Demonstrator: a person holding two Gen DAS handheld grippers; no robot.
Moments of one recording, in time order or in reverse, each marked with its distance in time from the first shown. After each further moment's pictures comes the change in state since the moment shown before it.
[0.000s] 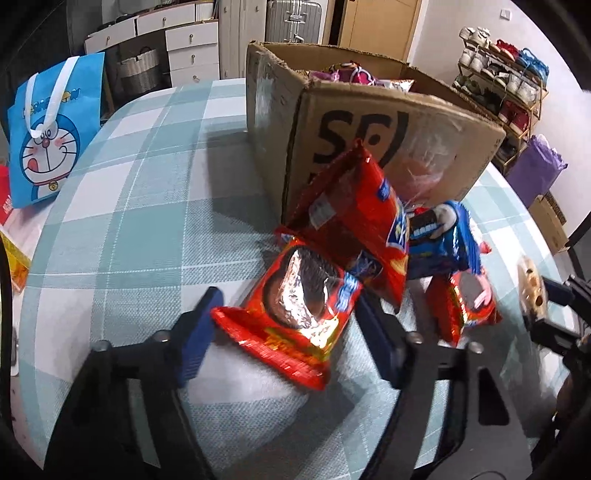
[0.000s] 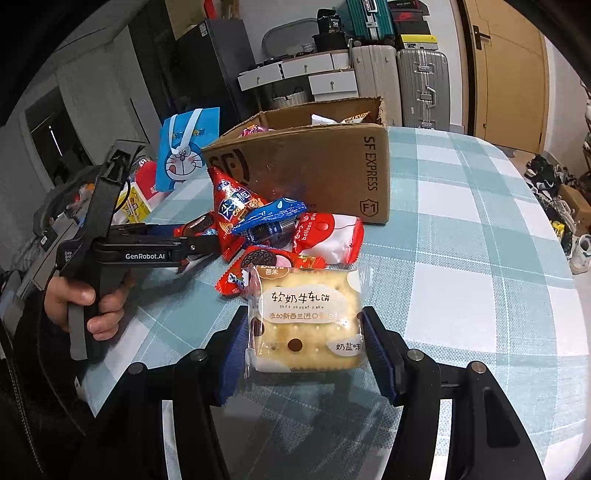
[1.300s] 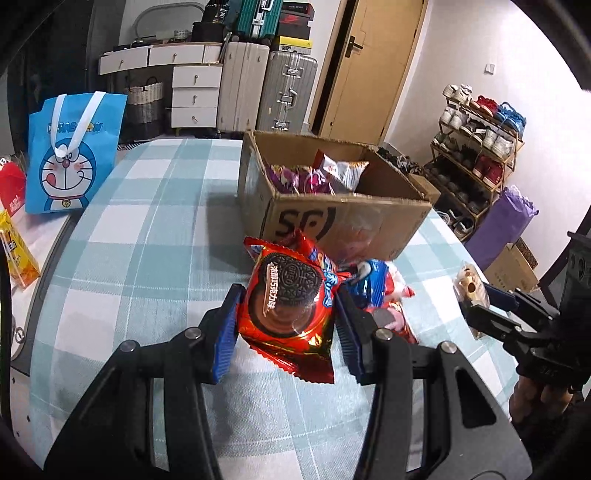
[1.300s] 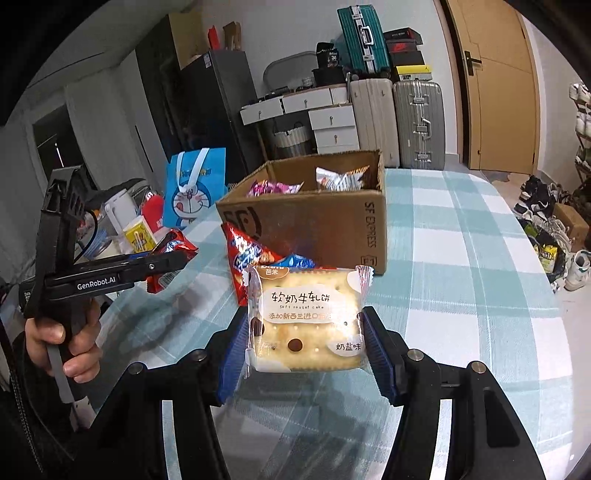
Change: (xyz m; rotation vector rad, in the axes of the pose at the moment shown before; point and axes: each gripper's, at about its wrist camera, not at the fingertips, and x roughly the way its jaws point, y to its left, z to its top) left arm -0.108 -0.007 -0.005 -0.086 -0.210 -0.101; right arm -0.031 0.005 0.021 0.001 -0.147 -0.001
